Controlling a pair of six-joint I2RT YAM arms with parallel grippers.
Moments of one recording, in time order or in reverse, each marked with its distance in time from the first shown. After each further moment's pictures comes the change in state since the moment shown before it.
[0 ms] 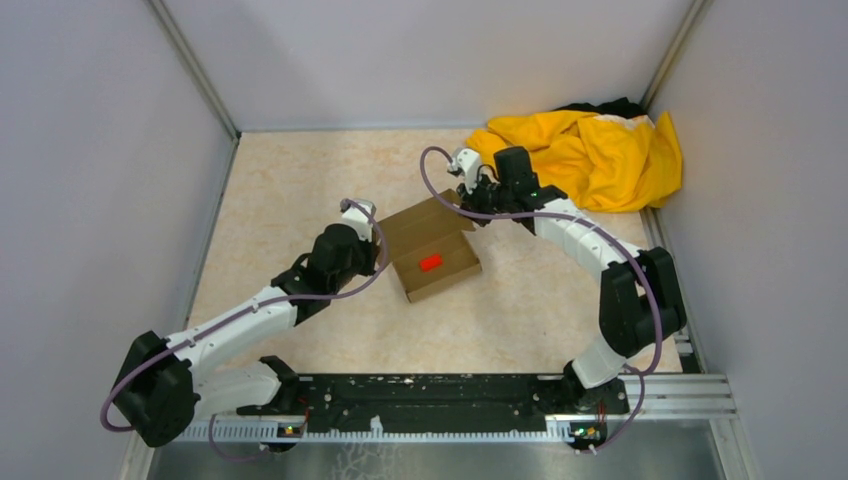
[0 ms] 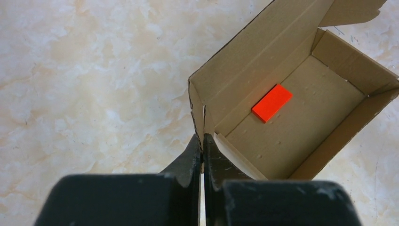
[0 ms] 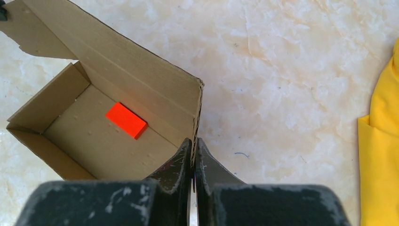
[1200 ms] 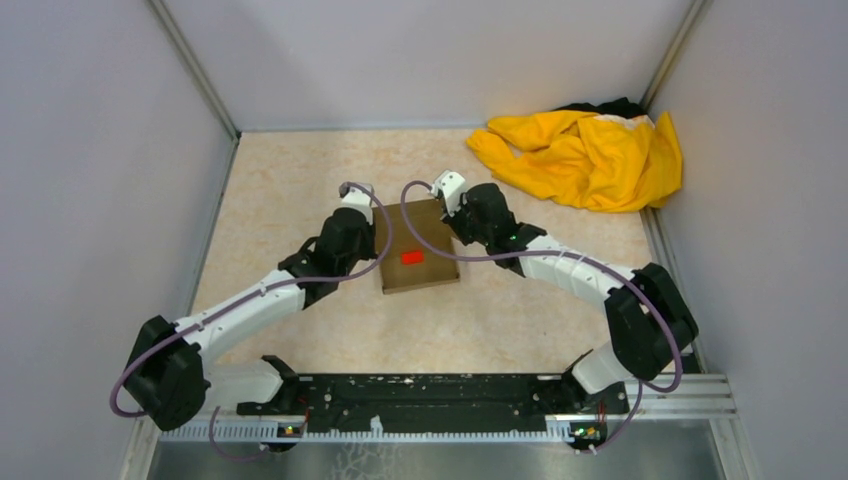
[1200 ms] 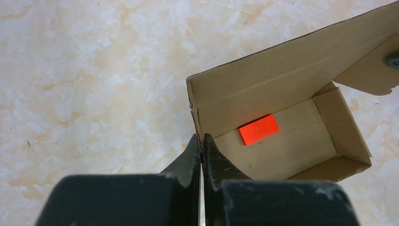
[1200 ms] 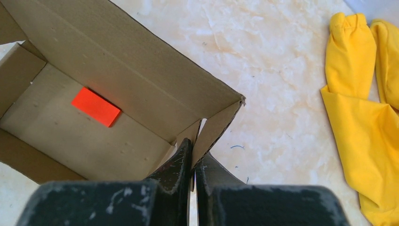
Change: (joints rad) left arm 0.008 0.096 0.128 -0.070 -0.132 -0.032; right arm 0.233 -0.111 -0.246 0.307 0.494 0.147
